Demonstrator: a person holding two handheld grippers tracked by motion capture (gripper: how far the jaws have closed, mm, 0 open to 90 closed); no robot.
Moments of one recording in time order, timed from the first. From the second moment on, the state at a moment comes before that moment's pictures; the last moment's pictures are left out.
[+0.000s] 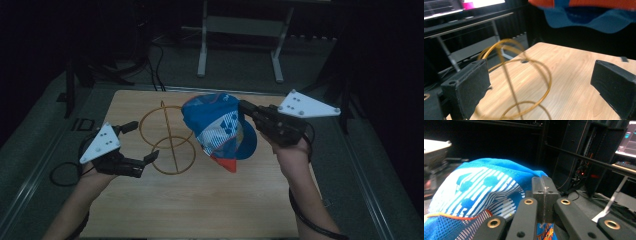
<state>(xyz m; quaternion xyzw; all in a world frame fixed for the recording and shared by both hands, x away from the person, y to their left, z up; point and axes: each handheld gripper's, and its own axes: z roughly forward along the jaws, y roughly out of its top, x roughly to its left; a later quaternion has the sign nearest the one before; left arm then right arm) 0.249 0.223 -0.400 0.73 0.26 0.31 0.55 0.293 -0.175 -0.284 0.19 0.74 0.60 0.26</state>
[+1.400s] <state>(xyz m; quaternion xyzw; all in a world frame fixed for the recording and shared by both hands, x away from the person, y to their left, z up) 0.219 0.275 -0.560 0.70 0.42 0.28 0.51 0.364 0.024 -0.311 0.15 0.82 0.53 0.18</state>
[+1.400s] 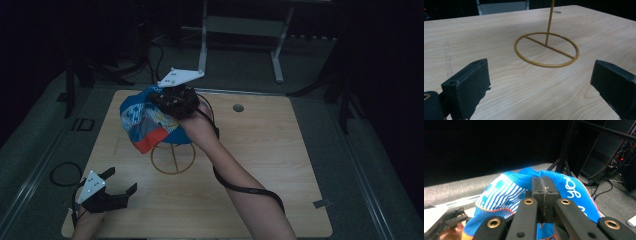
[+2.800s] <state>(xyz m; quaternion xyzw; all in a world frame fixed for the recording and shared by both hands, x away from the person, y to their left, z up) 0.221 0.275 -0.565 0.69 0.42 0.26 0.52 0.371 -0.033 -0.369 0.21 0.81 0.54 0.13</state>
